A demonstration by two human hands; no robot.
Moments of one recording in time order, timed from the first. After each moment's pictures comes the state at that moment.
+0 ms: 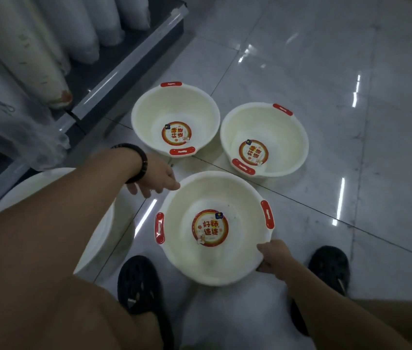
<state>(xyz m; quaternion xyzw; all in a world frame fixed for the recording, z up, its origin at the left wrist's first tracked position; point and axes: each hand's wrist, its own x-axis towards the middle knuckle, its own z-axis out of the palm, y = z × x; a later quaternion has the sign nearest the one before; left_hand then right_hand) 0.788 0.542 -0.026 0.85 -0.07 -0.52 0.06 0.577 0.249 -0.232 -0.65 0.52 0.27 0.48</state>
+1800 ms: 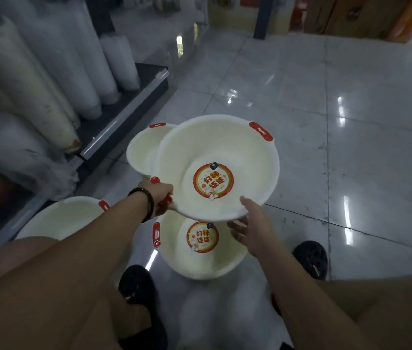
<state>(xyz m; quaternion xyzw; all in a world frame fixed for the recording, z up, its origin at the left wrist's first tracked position) 0.672 0.485 -0.014 0.75 0.26 -0.27 0.55 0.549 0.266 -0.071 -0.46 0.46 0.04 0.76</state>
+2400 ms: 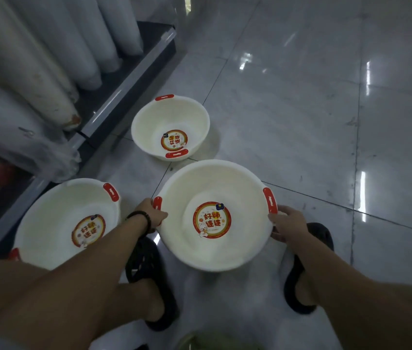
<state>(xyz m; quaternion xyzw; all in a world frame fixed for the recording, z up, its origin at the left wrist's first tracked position) 0.683 0.552 -0.151 0.87 0.20 -0.32 0.31 0.565 0.208 -0.174 -0.64 0.48 0.10 0.59</state>
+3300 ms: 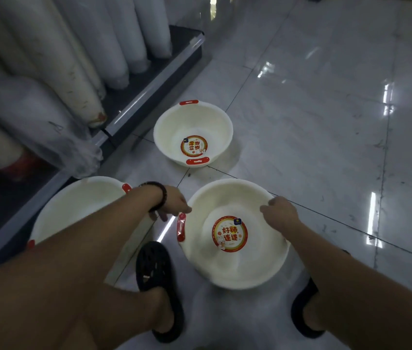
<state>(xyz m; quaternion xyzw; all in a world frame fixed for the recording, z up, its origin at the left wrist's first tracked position) 0.733 0.545 -0.059 0.87 0.00 -0.49 0.10 0.659 0.260 -0.148 -0.87 0.32 0.19 0.33</state>
